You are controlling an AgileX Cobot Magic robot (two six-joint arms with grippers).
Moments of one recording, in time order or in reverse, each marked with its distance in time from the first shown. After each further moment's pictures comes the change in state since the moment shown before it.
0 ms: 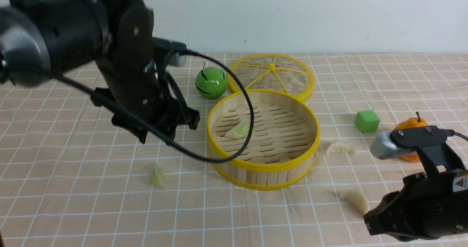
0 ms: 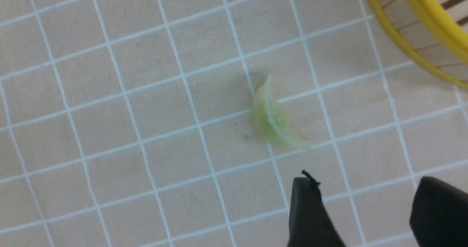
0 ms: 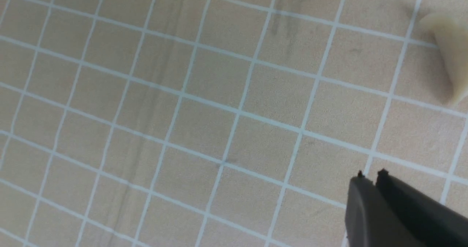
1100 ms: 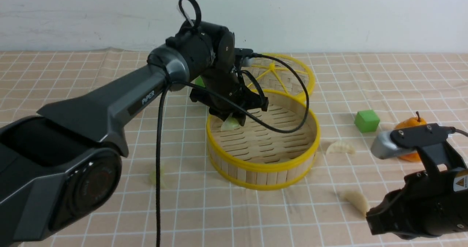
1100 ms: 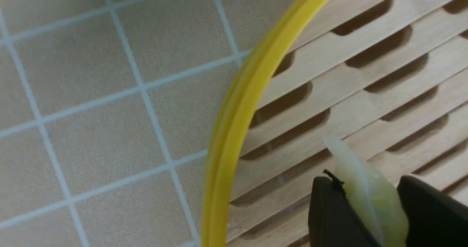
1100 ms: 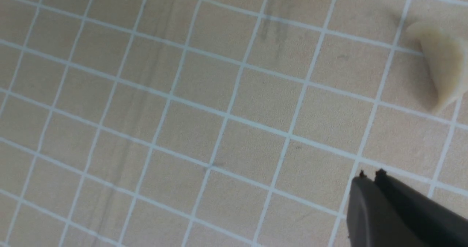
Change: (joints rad) right arm 0.000 -0.001 0.000 -0.041 -0.013 0.000; left arm -0.030 0.683 -0.834 -0.221 0.071 0.085
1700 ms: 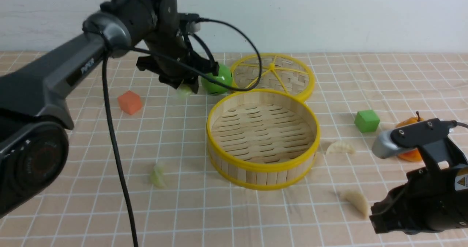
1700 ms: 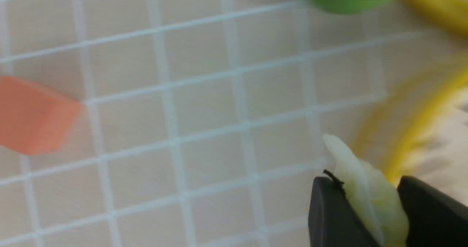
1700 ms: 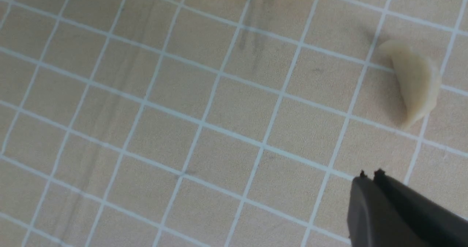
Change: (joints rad) right arm 0.000 0.000 0.000 -0.074 -0.032 0.000; left arm 0.148 -0.150 0.003 -0.015 0.091 0.089
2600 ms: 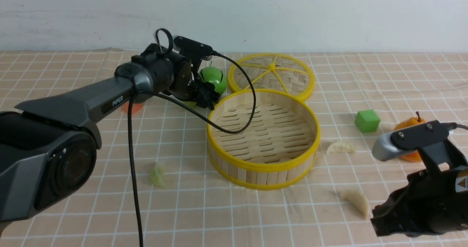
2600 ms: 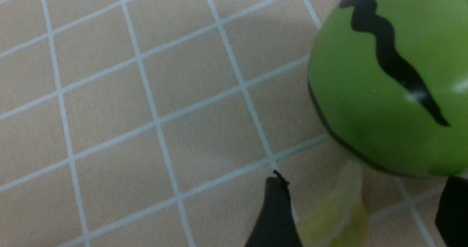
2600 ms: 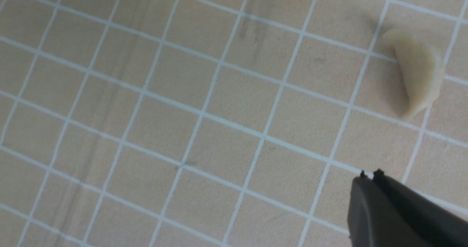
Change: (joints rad) right arm 0.000 -0.001 0.000 -0.003 0.015 0.000; left arm 0.012 0.181 0.176 0.303 -0.648 -0.004
